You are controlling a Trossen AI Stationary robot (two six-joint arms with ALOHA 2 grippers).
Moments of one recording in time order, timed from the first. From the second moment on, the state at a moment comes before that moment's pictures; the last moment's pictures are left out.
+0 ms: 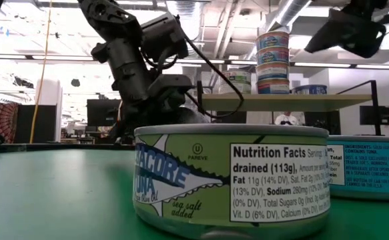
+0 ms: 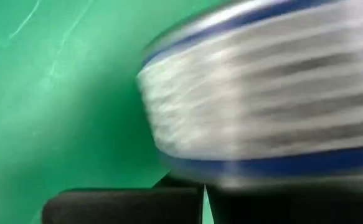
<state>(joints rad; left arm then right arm) -0.02 1.81 1.03 -0.29 0.06 -0.81 0.66 1.42 0.90 -0.22 0.49 1.02</state>
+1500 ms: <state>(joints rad) -0.10 1.80 1.03 0.00 -0.43 -0.56 0.56 1.44 0.91 -0.16 0.42 1.02</state>
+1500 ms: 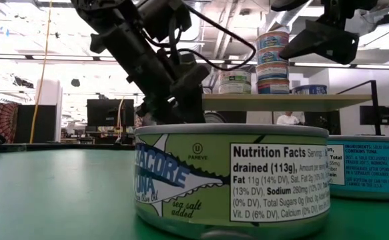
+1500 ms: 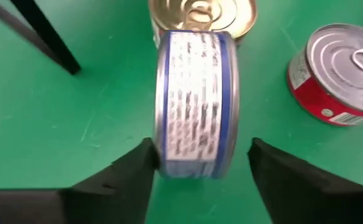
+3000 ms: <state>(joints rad) -0.15 1.60 1.03 0.16 0.18 -0.23 0.44 1.35 0.92 -0.14 0.38 0.46</state>
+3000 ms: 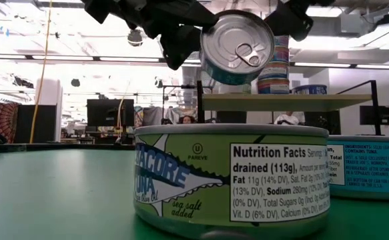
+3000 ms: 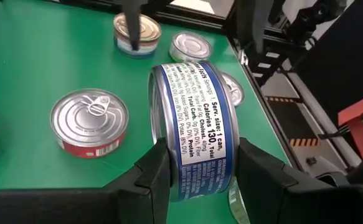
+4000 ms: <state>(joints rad) -0.15 1.60 1.04 0.27 0.06 -0.19 0.42 1.35 0.92 -0.13 0.34 0.42</state>
